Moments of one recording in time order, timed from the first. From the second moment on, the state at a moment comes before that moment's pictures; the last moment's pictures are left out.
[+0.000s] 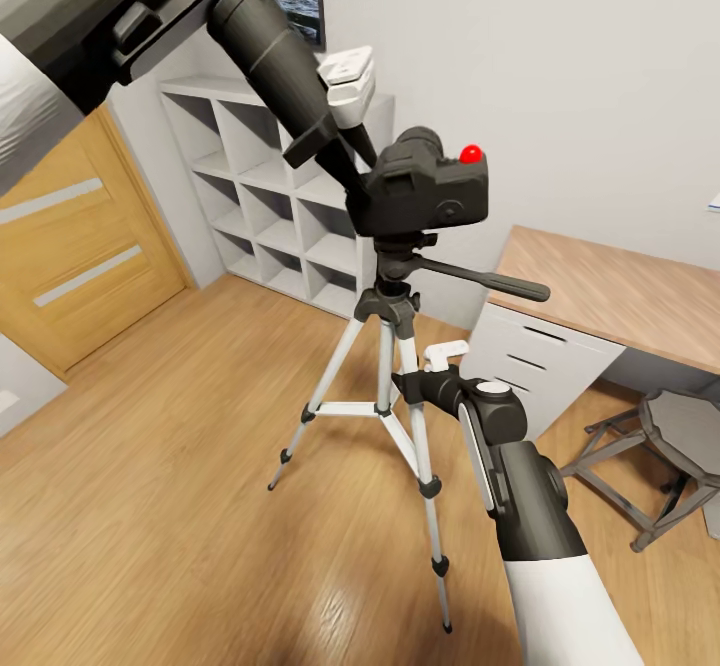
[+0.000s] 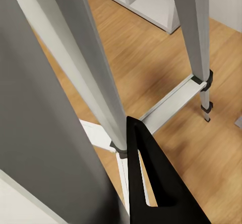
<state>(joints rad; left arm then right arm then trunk) -2.17 0.10 -1.15 -0.82 0.29 0.59 -1.56 -0.66 0.17 0.07 -1.46 0.21 0.83 0.30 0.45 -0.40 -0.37</state>
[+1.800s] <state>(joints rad) -2.17 0.18 -1.13 -0.85 0.29 0.75 -1.42 -0.66 0.17 0.07 -1.46 0.21 0.83 0.30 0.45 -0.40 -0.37</state>
